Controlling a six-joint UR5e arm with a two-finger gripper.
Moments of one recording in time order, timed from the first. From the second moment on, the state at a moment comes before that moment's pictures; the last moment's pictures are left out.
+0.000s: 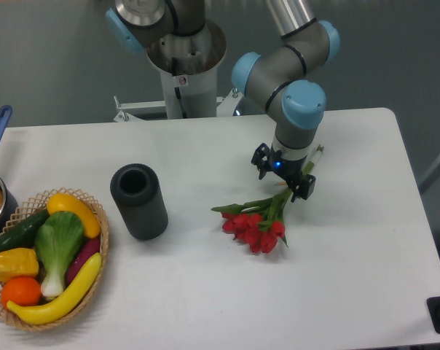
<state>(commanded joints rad) 2.70 -1.92 -1.96 -0.82 1.50 1.40</state>
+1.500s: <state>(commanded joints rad) 2.71 -1.84 -1.89 -0.84 1.55 1.37</state>
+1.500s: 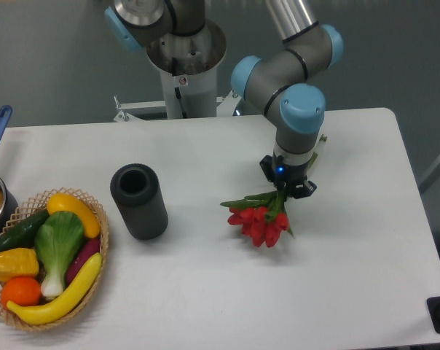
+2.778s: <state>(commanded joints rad) 2.74 -1.84 -1.64 -1.07 1.55 1.36</state>
